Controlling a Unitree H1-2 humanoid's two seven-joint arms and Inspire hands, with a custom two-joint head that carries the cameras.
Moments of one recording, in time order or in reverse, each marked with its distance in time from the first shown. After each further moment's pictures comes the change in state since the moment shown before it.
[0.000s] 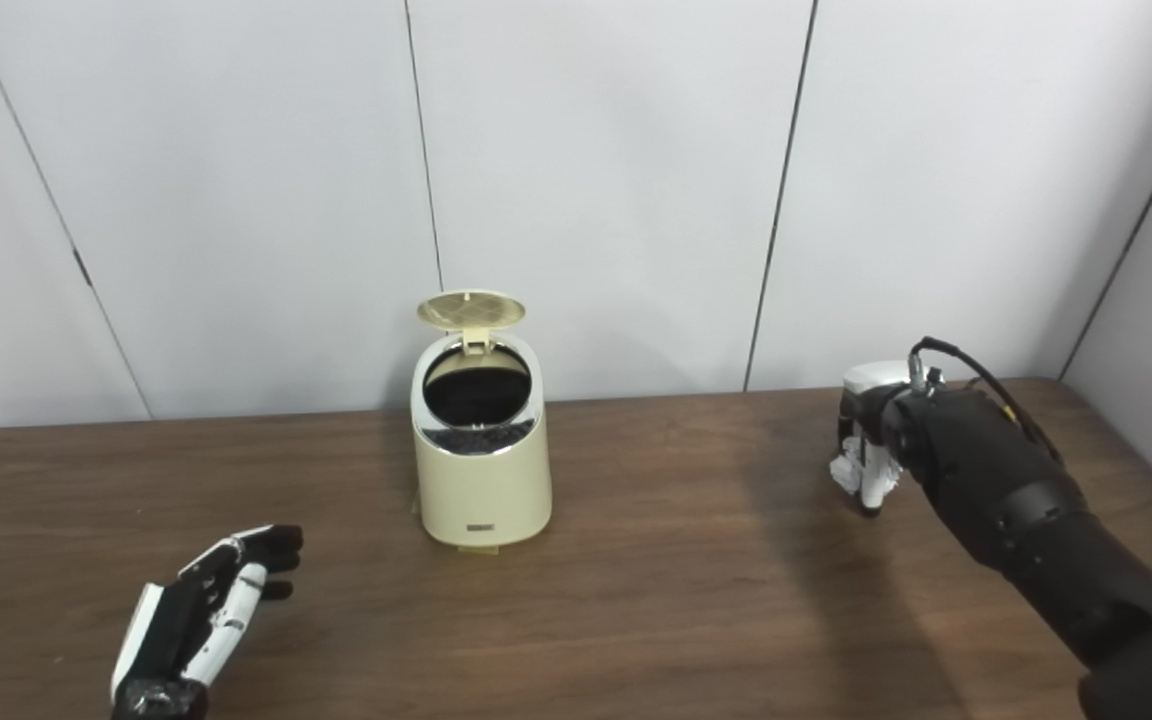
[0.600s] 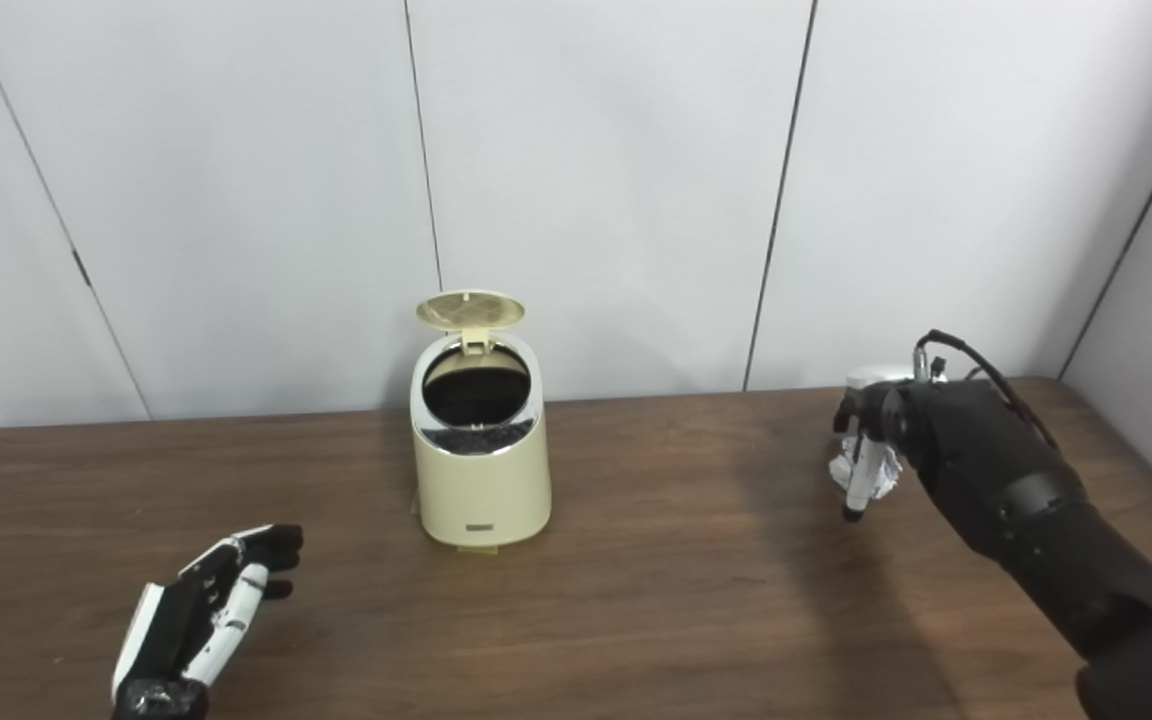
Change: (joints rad) left arm 0.000 -0.001 -0.002 0.000 0.005 0.000 0.000; right arm -0.003 0.001 -0.025 -0.040 0.046 0.056 0.073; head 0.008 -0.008
